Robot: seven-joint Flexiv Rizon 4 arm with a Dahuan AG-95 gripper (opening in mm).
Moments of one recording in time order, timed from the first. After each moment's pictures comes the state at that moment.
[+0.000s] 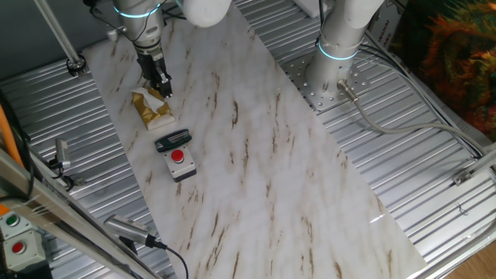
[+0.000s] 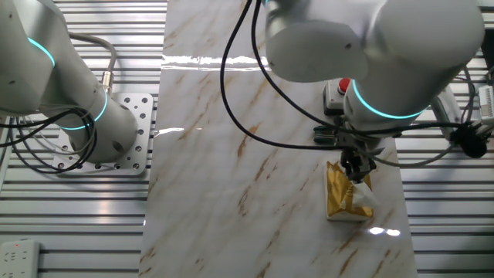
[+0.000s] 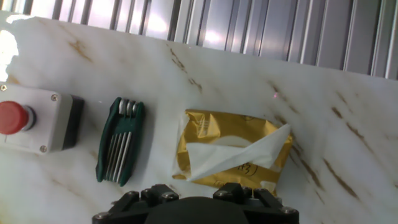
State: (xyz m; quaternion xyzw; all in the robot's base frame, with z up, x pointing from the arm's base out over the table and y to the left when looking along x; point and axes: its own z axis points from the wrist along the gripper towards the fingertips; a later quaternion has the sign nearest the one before) arm 0.558 -0.111 0.124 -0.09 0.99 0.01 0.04
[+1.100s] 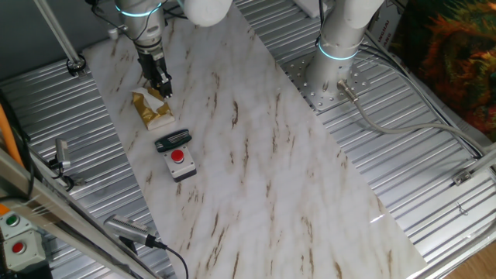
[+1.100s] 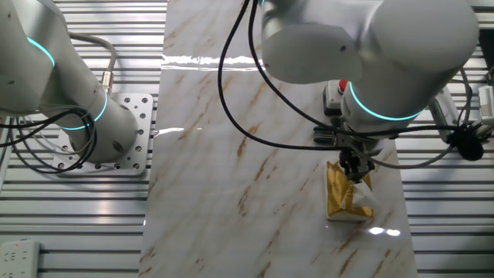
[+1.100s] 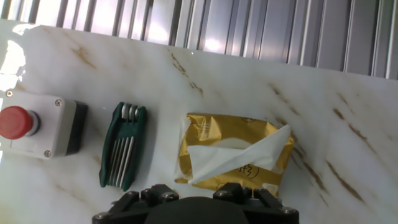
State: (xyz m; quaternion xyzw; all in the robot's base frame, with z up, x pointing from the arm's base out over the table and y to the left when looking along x) arm 0.559 -0.111 0.124 -0.09 1.00 0.01 0.04
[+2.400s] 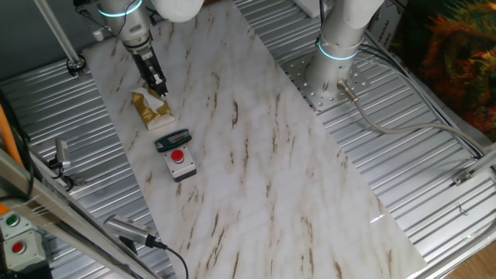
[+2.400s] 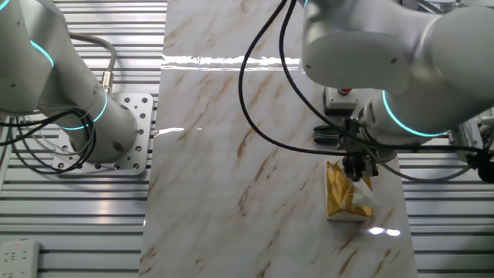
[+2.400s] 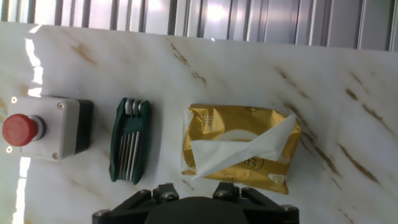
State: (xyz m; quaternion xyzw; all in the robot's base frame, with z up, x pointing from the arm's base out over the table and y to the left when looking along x) arm 0.560 -0.110 0.124 -0.05 1.00 0.04 -0.02
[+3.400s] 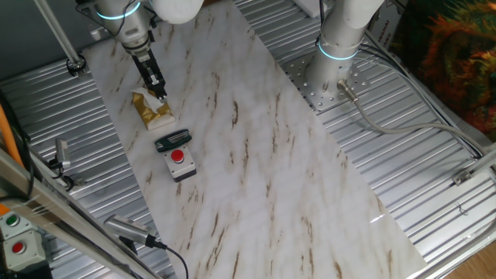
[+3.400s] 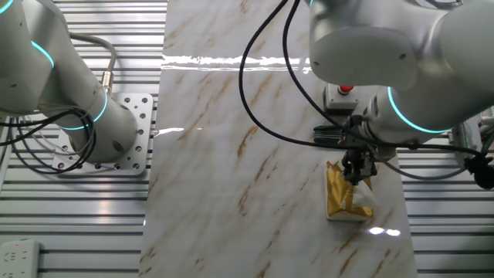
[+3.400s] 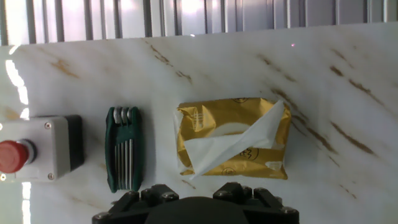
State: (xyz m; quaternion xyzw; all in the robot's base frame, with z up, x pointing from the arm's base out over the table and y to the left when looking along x) arm 0.559 -0.110 0.124 0.02 1.00 0.04 -0.03
